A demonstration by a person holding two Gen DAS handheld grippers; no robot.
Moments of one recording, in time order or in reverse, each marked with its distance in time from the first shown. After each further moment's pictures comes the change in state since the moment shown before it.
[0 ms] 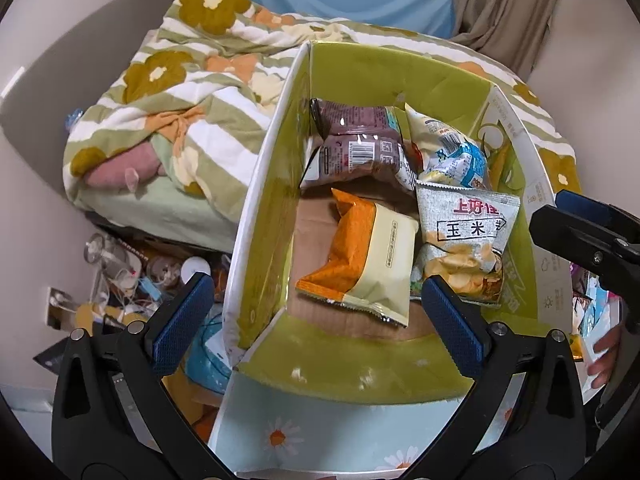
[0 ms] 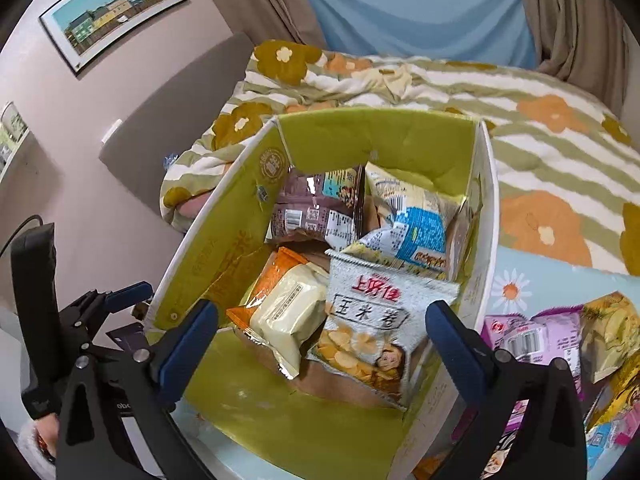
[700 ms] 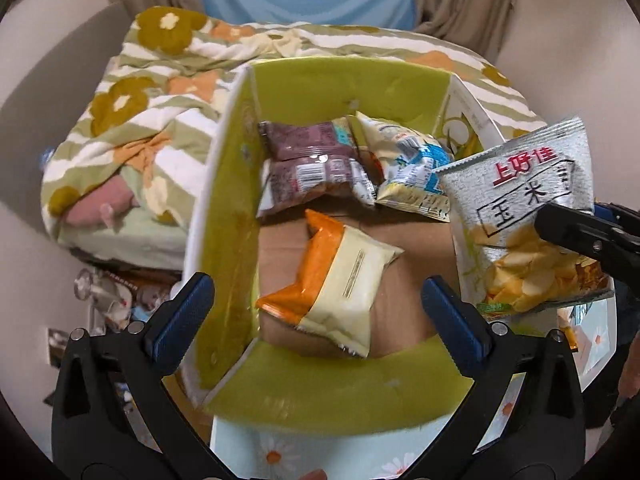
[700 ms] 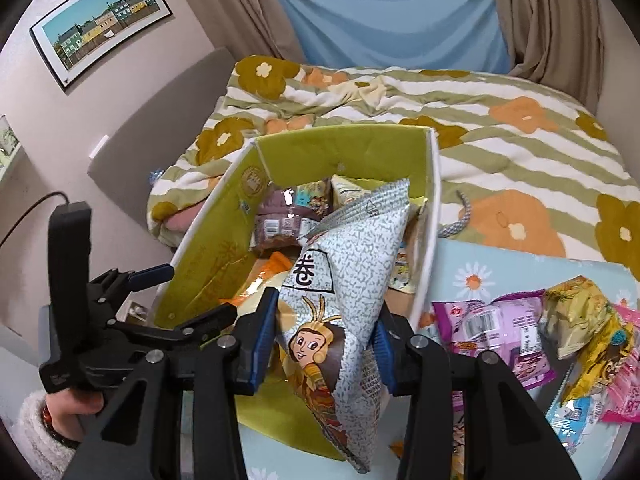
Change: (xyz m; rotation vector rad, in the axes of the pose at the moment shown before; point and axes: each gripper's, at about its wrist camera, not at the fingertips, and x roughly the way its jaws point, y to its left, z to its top) left arm 0.001 -0.026 0.017 0.115 -0.012 -0.056; right arm -0.030 -0.011 -0.001 0.060 -0.015 -0.025
